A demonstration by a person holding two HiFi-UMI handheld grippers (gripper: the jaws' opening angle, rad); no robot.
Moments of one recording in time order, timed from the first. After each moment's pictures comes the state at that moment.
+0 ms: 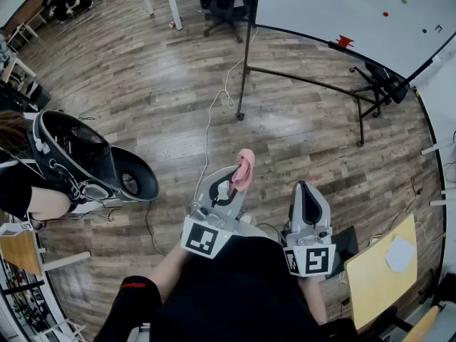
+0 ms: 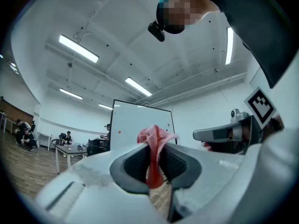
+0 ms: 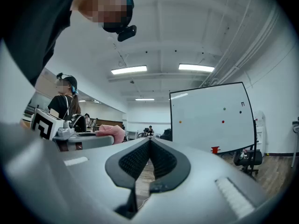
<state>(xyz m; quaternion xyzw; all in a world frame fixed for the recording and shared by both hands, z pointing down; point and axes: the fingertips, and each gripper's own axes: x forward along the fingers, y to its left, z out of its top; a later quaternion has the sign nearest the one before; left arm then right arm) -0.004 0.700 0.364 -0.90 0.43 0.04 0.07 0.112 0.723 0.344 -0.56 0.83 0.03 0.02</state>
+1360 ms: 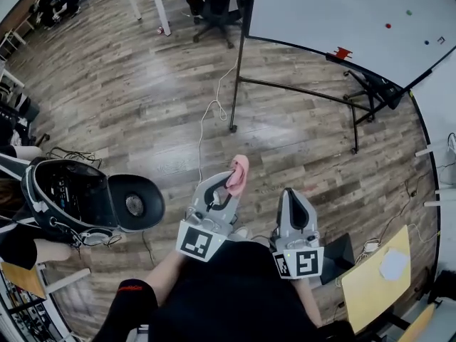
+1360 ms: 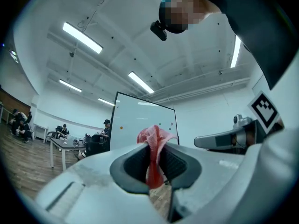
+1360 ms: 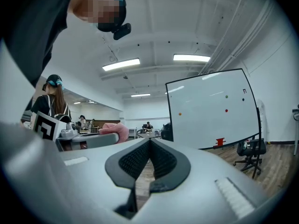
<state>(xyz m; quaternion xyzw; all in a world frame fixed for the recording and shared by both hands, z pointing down) -0.021 0.581 0.382 -0.90 0.42 0.04 -0.01 0.088 0.609 0.365 -0.57 0.82 -0.02 0.03</state>
